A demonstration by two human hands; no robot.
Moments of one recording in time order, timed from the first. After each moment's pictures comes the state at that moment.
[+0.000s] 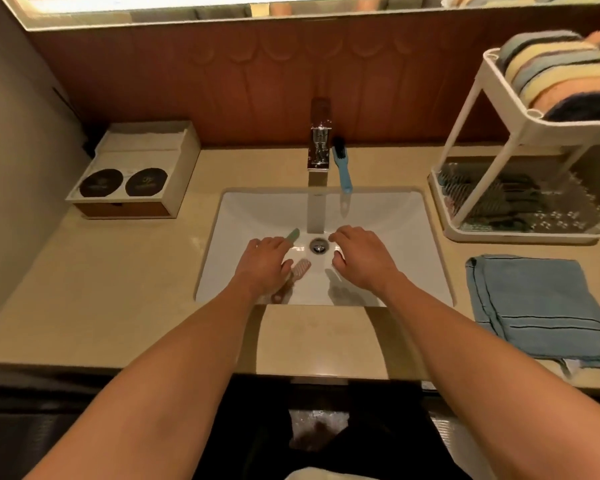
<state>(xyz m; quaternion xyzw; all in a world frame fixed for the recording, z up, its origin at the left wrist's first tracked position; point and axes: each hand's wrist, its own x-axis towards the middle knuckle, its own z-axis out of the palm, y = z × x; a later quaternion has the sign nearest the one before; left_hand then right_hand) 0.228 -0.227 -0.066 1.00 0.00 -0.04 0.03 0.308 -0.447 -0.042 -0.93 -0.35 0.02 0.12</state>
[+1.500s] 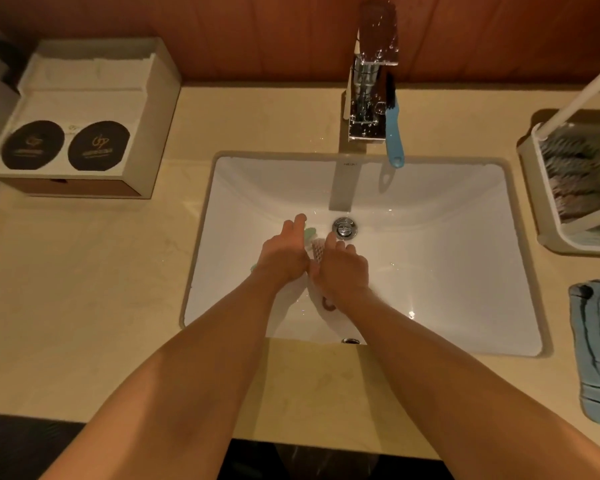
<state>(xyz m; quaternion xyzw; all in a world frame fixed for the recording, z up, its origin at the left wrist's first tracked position) 0.304 -0.197 -0.170 0.95 0.15 -0.10 0.26 0.321 -0.328 -0.179 -0.97 -0.19 0.11 0.03</state>
